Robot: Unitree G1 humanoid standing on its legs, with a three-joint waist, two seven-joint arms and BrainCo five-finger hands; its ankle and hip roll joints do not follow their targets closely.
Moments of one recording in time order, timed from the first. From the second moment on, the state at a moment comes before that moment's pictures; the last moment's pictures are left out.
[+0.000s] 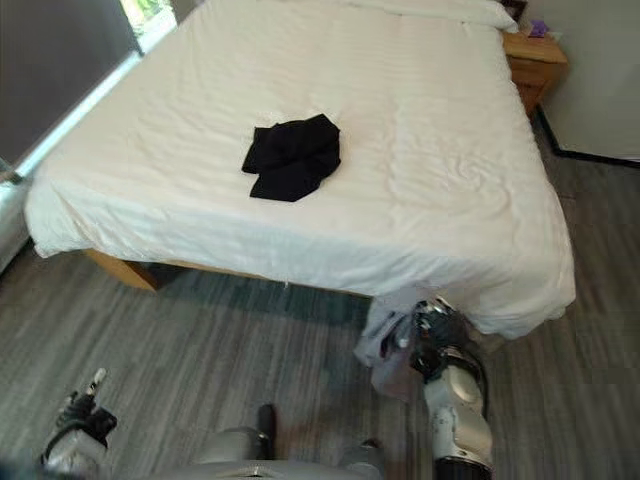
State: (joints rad) left arm 0.01 0.31 0.47 0.81 -0.54 -0.04 0.15; right arm 0.10 -0.05 -0.20 0.02 0.39 0.10 -0.03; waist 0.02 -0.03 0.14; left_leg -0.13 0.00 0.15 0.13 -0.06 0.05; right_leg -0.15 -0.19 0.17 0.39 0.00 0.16
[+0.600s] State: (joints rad) left arm 0.02 0.34 0.03 0.34 -0.28 0.05 0.07; right arm 0.16 -0.11 -0.24 0.05 0.39 0.10 0.05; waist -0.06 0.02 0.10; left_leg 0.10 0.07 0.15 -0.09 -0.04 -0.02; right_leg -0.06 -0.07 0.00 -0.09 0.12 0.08
